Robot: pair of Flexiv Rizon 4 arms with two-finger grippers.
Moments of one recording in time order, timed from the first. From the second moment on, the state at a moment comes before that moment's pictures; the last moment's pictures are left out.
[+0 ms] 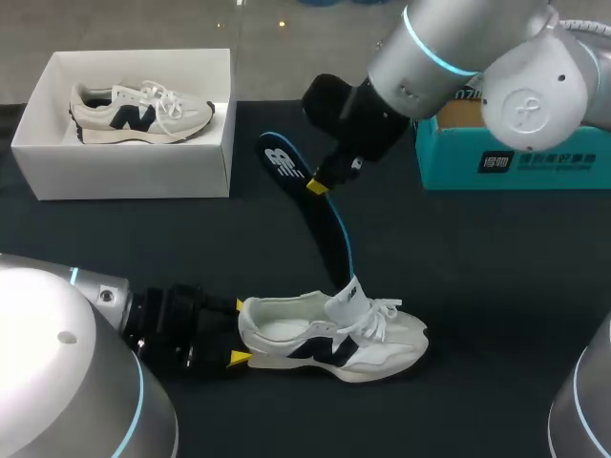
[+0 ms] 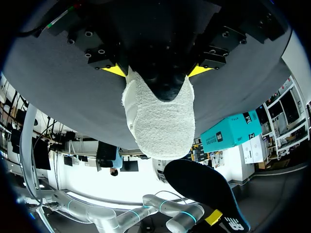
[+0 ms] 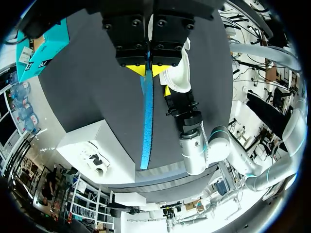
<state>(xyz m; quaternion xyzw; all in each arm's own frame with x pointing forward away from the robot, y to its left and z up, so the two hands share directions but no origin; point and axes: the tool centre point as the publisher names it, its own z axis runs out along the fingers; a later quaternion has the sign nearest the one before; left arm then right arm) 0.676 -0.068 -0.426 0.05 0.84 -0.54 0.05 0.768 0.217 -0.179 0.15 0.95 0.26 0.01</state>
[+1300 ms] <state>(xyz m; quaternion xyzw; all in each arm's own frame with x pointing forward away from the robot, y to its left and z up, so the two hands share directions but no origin) 0.676 -0.068 -0.426 0.05 0.84 -0.54 0.05 0.788 0.223 -0.078 0.16 0.89 0.42 -0.01</state>
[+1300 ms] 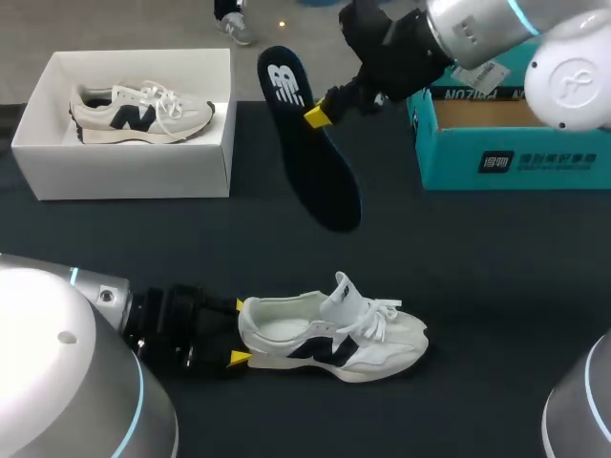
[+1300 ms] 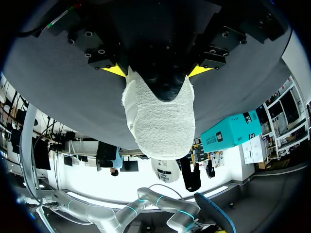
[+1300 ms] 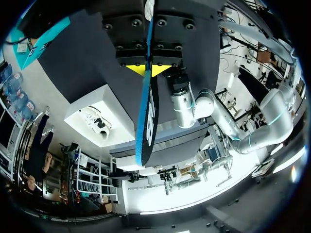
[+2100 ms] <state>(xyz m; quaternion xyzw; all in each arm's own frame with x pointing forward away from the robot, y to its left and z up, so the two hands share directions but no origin) 0.676 -0.068 -0.426 0.05 0.84 -0.54 0.05 0.734 0.187 -0.001 0.18 0.85 0.49 -0.04</state>
